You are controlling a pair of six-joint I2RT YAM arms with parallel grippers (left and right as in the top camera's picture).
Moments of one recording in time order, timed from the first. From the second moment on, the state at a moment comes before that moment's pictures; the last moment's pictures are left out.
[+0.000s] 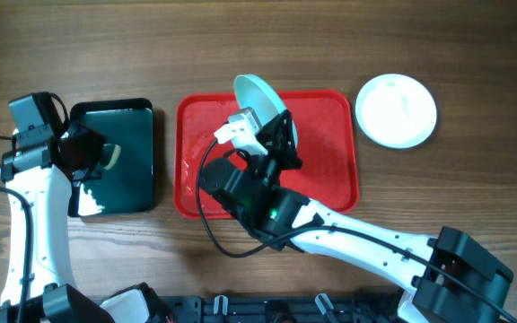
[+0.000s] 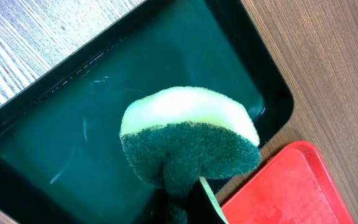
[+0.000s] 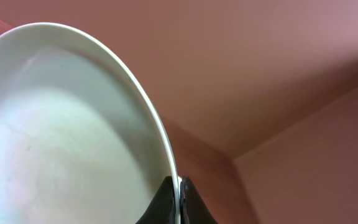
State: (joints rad) left arm 0.35 1.38 1.03 -0.76 0.06 -0.67; right arm 1.06 1.65 1.05 0.03 1.39 -0.20
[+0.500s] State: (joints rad) left arm 0.35 1.38 1.03 -0.76 0.06 -0.67; right arm 0.51 1.56 1.08 -0.60 0.32 0.92
